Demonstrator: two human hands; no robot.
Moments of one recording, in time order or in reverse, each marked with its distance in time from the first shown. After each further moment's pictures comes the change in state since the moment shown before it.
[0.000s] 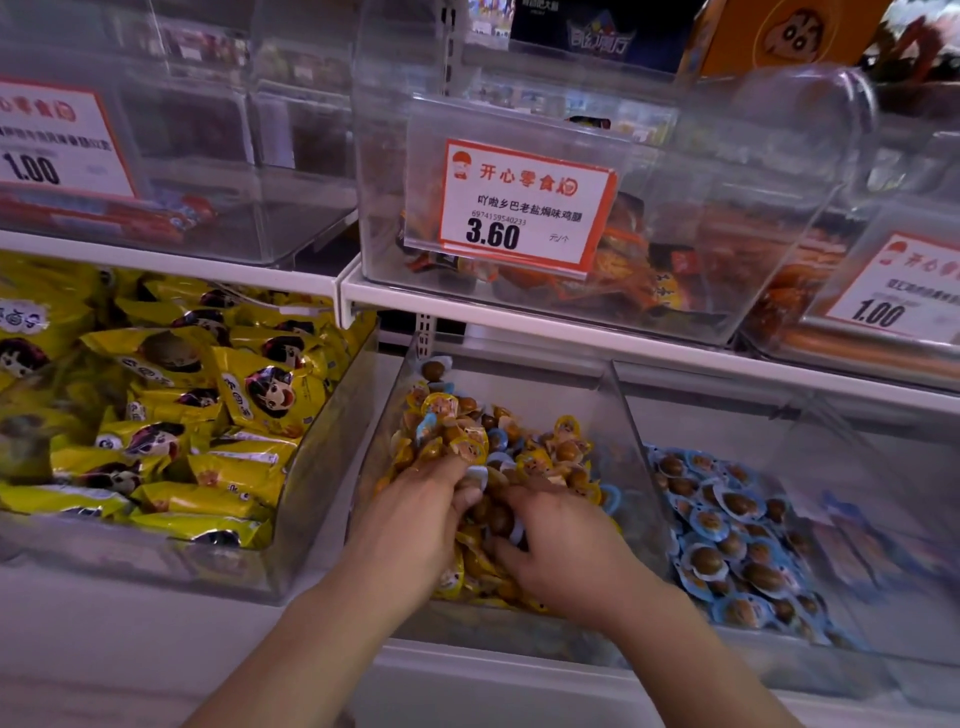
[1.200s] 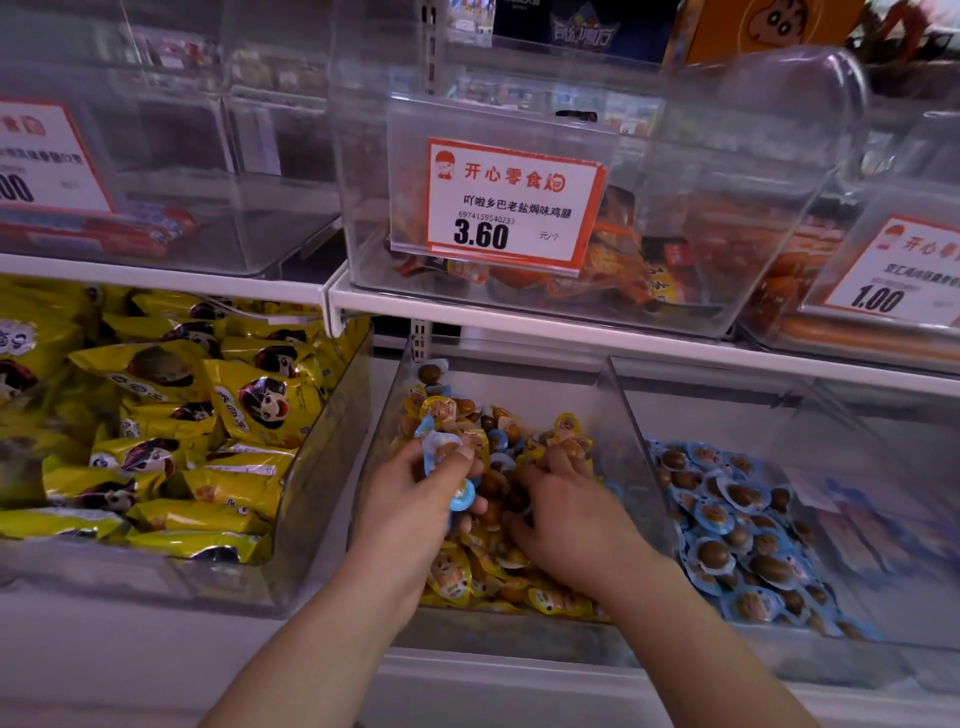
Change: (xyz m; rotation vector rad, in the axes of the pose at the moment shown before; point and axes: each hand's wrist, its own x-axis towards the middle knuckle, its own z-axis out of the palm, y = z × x) left_hand 0.009 0.026 -0.007 -1.177 0.112 -0.575; right_hand 0.018 0.010 0.002 -0.102 -0.053 0.206
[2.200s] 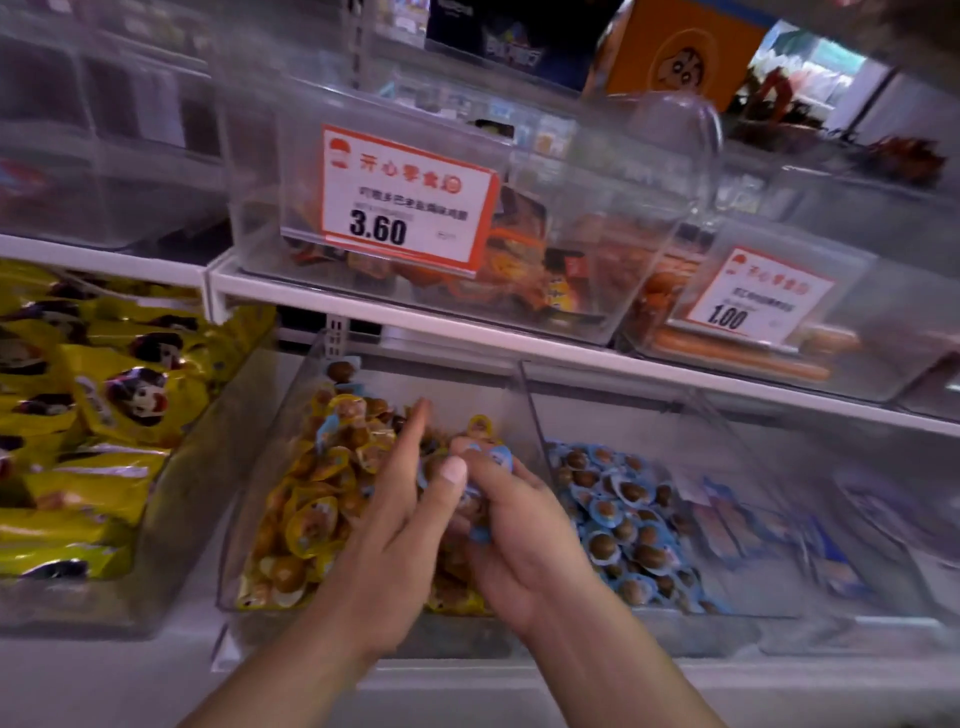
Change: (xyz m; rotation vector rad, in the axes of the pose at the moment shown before) left_hand -0.025 -0.016 0.039 0.312 -0.266 0.323; right_hand -0.045 -0.021 -0.046 2.007 0.066 0.415
